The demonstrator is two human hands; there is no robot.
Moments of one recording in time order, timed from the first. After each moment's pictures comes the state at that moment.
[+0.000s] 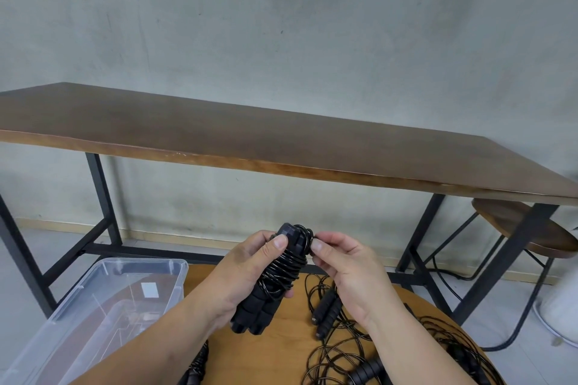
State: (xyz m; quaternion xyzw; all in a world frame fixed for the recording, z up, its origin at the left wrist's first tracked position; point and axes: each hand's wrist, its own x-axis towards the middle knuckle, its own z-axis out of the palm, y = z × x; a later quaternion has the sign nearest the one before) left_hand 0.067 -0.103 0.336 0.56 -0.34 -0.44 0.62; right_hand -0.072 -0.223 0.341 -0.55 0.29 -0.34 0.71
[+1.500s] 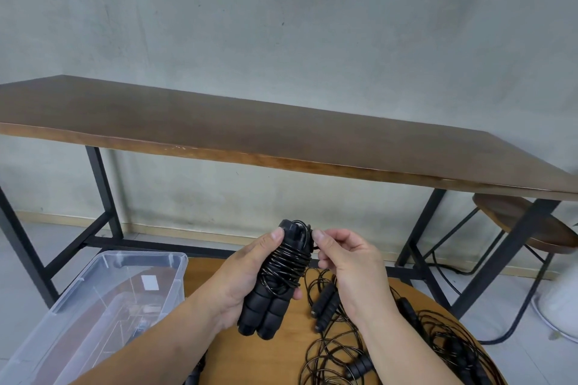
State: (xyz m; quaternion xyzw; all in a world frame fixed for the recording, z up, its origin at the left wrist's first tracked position) left_hand 0.057 -0.106 0.329 0.49 -0.25 -0.52 0.65; right_hand -0.071 -0.216 0.338 -0.55 0.31 -0.40 0.67
